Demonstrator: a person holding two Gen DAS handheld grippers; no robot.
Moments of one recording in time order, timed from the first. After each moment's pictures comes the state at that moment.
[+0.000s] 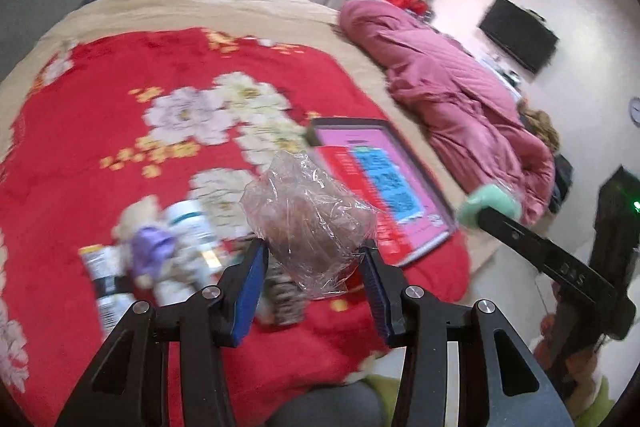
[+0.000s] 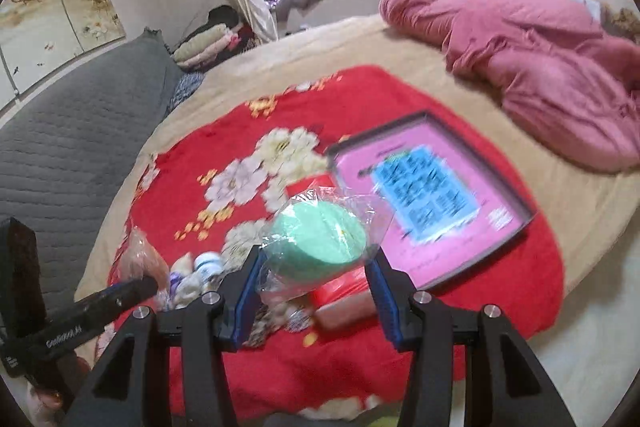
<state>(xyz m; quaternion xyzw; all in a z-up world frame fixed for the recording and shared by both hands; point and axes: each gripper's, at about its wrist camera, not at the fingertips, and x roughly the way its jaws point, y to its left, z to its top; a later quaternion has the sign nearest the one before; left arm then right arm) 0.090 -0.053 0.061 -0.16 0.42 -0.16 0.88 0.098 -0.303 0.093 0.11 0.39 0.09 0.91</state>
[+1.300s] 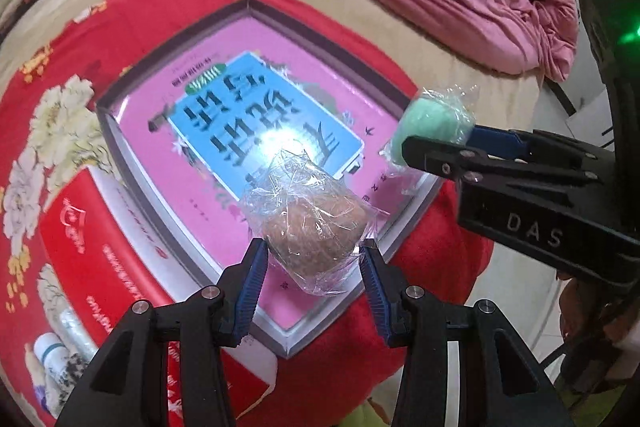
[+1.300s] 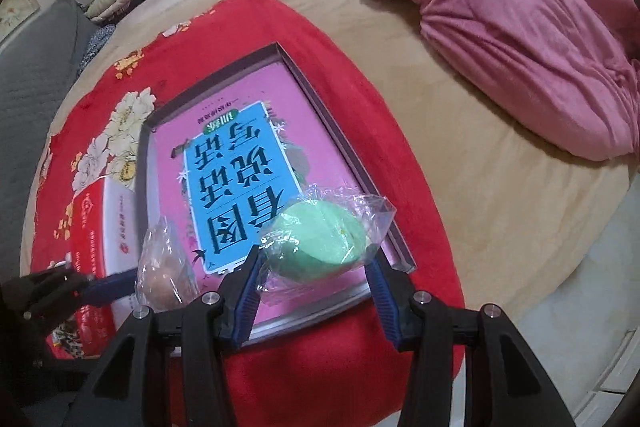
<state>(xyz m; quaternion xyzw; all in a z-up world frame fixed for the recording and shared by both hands) 0.232 -0.323 -0.031 0.08 0.58 -0.23 0.78 0.235 -0.473 -0.018 0.09 0.55 0.01 0.83</state>
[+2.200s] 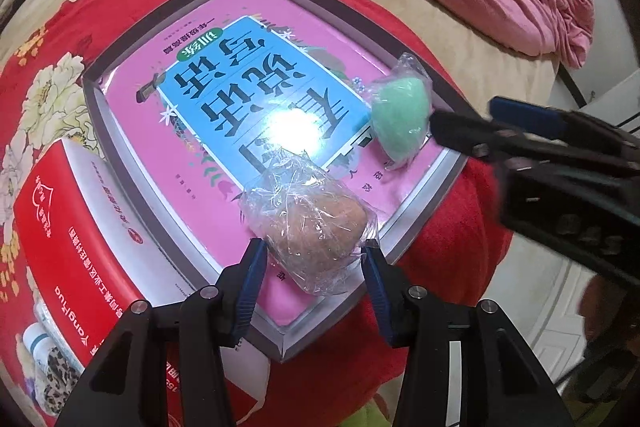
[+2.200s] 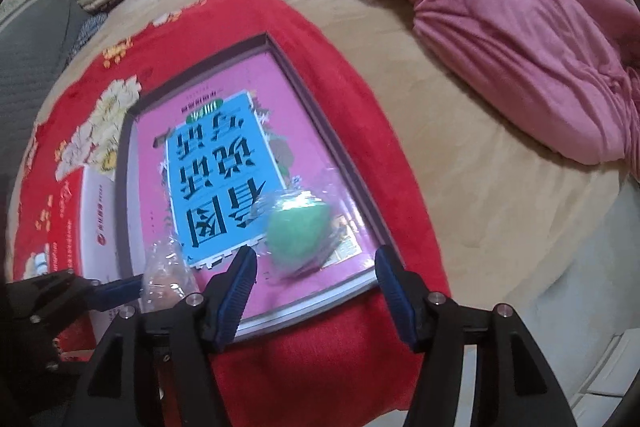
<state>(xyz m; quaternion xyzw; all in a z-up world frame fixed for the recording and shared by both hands) 0.234 -0.333 -0.057 0.09 0.61 -0.21 0.76 0.230 -0.478 -0.020 0.06 0.54 -0.01 0.84</state>
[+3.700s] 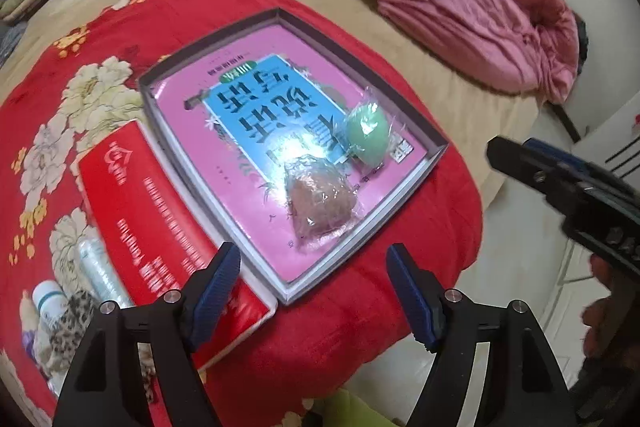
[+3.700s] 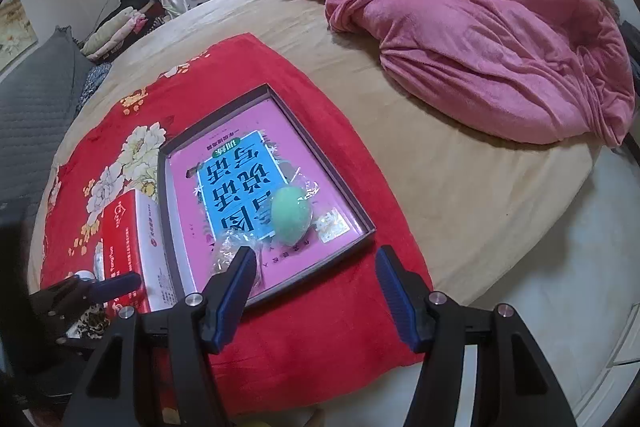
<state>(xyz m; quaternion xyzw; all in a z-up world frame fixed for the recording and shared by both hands) 0.187 -0.294 0.003 0.04 0.56 -0.20 0.81 0.165 -0.481 0.038 0.11 0.48 -0.03 0.87</state>
